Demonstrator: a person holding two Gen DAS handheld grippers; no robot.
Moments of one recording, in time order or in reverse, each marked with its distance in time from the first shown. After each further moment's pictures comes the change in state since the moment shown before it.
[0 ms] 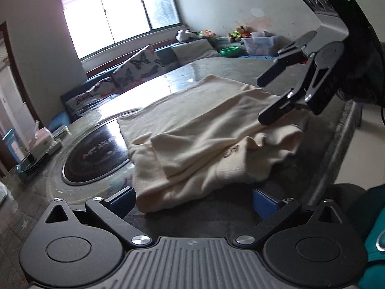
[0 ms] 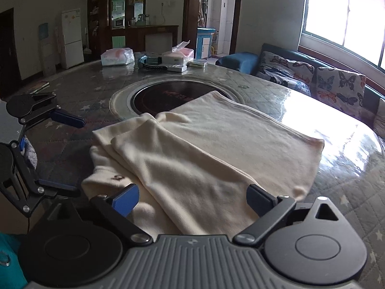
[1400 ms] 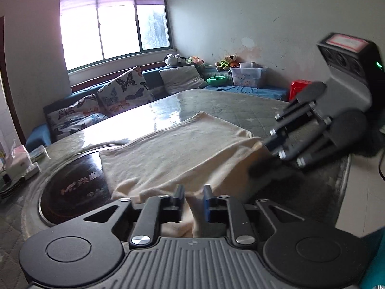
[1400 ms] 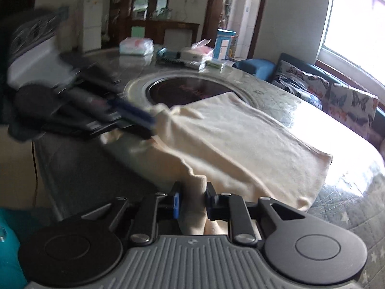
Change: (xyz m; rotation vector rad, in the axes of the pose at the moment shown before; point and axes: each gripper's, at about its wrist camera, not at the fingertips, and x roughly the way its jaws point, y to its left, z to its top) left arm 0.016 0.033 0.028 -0.091 -0.126 -0.118; right arm 0.004 0.002 0.001 -0.106 -0.009 0.052
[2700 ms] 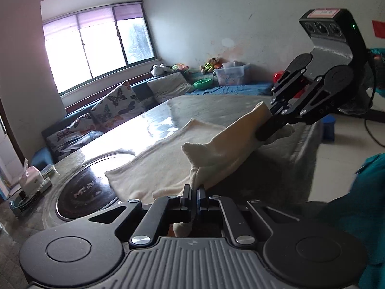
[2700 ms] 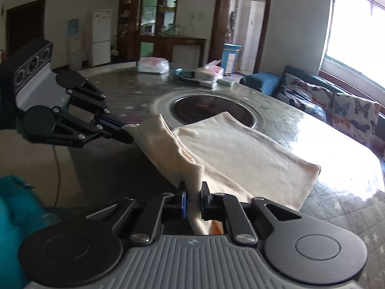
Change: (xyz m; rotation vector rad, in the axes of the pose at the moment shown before) left arm -0.076 -0.044 -0.010 0.122 -0.035 -0.023; right arm -0.081 0.039 -0.016 -0.014 -0.059 0.035
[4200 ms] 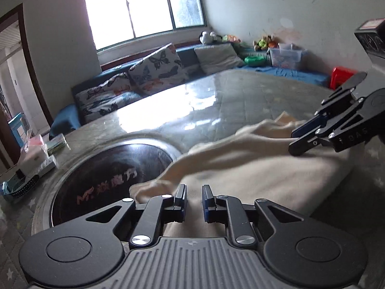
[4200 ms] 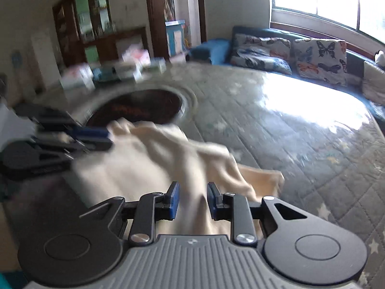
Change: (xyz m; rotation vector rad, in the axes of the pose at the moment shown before) left arm 0.173 0.060 0.034 -0.195 0.192 0.197; right arm 0.120 -0.149 0.019 0.293 0.129 -0.134
